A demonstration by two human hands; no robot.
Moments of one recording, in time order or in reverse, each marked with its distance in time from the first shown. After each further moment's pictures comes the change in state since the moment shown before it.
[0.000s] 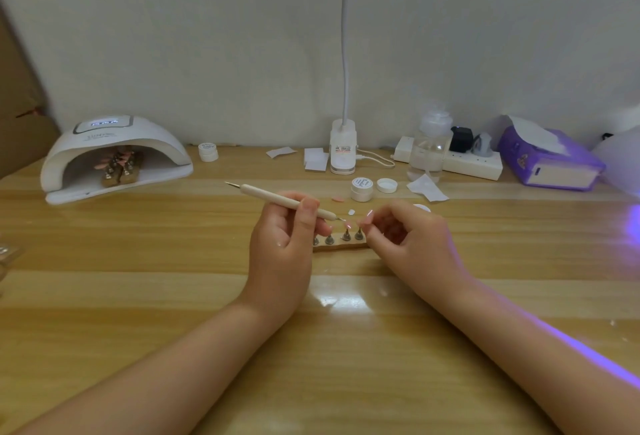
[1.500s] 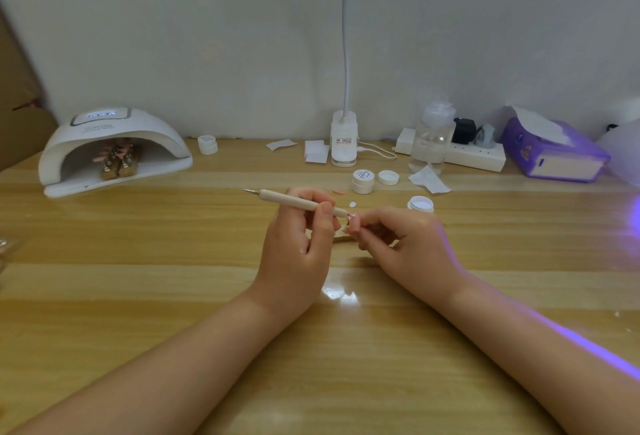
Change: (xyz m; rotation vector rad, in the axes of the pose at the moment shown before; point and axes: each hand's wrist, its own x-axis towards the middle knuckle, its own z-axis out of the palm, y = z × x) left_hand -0.003 -0.008 0.002 0.240 -0.101 0.234; right_hand -0.005 0.001 0.006 0.069 -0.042 -0.249
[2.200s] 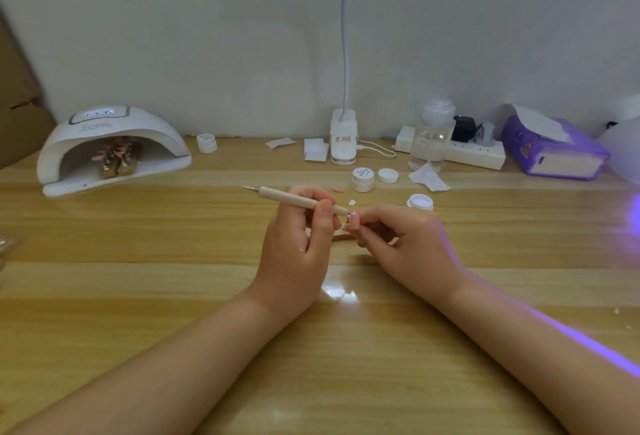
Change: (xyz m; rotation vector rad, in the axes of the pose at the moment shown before) left_hand 0.000 -0.001 0.000 -0.024 -0.021 0.003; right_hand 0.000 0.000 0.000 -0.008 0.003 -0.007
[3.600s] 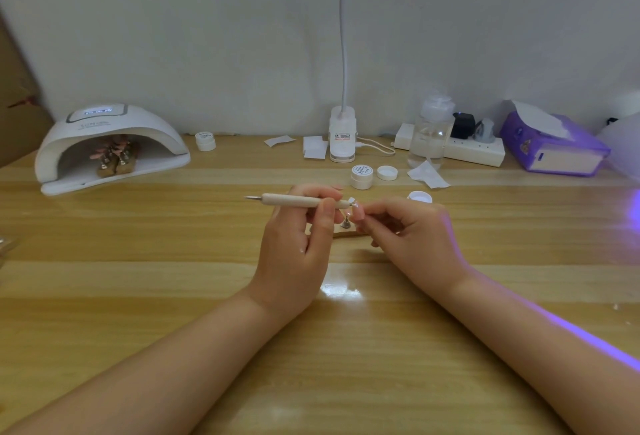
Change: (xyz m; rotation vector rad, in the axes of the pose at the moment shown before) left_hand -0.001 0.006 -0.002 0.017 -0.035 0.060; right_hand 0.001 0.002 -0.001 0.062 0.064 0.103
